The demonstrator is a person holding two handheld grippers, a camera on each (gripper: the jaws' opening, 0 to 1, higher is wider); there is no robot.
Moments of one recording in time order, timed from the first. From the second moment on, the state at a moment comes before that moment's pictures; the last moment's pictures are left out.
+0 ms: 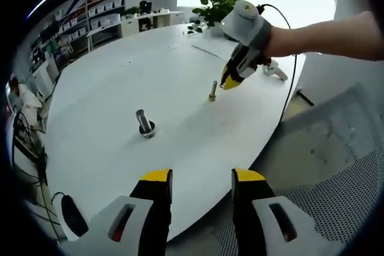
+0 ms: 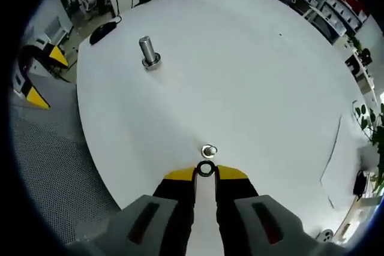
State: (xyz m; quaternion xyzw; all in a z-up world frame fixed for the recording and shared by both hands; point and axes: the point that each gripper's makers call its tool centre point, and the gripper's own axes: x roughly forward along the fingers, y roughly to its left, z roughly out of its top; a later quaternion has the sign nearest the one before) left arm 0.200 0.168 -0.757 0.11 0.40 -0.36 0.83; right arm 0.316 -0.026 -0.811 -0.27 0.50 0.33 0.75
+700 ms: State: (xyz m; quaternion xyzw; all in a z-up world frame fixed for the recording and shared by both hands) left arm 0.199 0.168 -0.758 0.11 0.41 -0.36 0.83; right arm 0.329 -0.018 -0.807 -0.28 0.49 0.34 0.75
